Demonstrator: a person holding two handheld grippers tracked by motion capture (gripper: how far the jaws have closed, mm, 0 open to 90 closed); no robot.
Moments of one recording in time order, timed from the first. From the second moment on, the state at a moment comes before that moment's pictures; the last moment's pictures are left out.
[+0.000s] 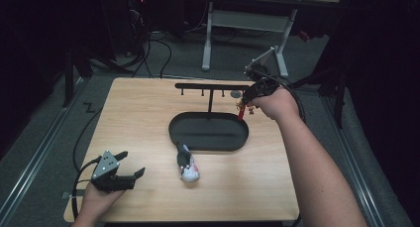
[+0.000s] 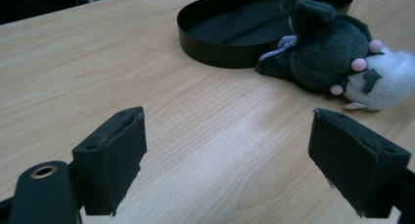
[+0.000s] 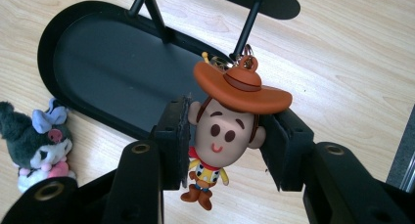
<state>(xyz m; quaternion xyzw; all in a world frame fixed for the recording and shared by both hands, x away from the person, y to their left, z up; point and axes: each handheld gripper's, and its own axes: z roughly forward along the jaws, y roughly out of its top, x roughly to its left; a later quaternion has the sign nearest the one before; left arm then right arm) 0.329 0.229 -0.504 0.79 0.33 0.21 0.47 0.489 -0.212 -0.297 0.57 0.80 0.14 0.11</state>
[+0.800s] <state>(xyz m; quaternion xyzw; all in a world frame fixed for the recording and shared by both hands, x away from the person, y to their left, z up) 0.329 0.229 -0.505 0.79 0.33 0.21 0.47 0.502 -0.227 -0.318 0.59 0.79 0.13 0.12</state>
